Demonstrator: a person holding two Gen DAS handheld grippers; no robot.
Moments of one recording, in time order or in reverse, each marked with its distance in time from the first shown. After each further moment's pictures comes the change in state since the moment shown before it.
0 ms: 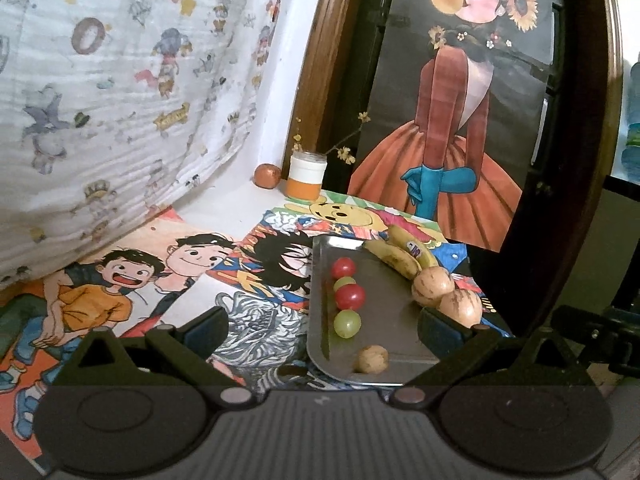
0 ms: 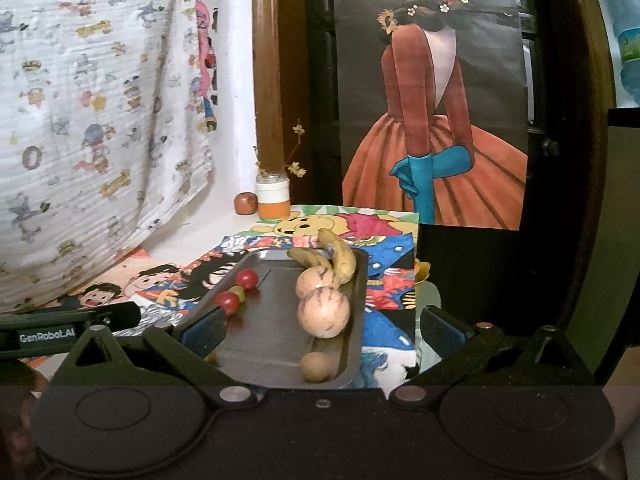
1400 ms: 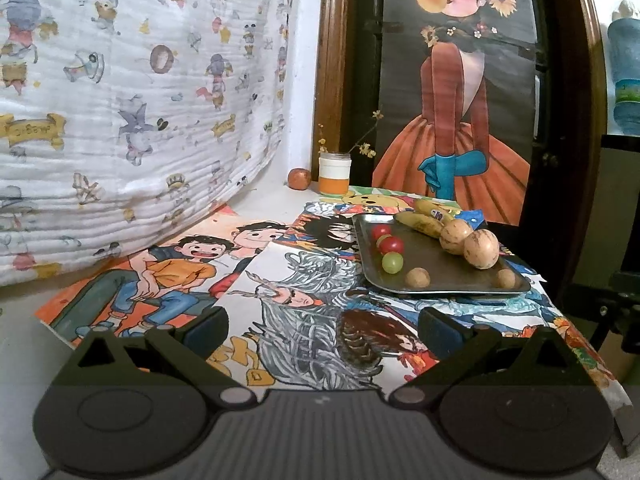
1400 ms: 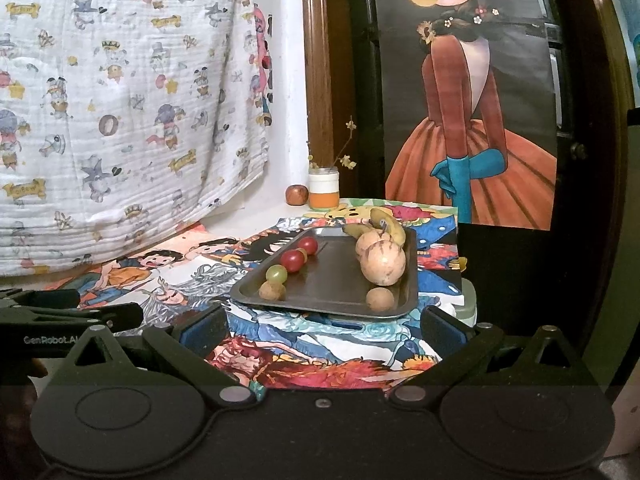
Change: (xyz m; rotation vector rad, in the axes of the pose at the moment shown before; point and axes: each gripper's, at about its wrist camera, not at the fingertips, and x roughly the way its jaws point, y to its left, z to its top) left arm -0.079 0.024 -0.059 0.121 -0.043 0.088; right arm -0.051 0.032 -0.063 -0.037 -0.039 0.109
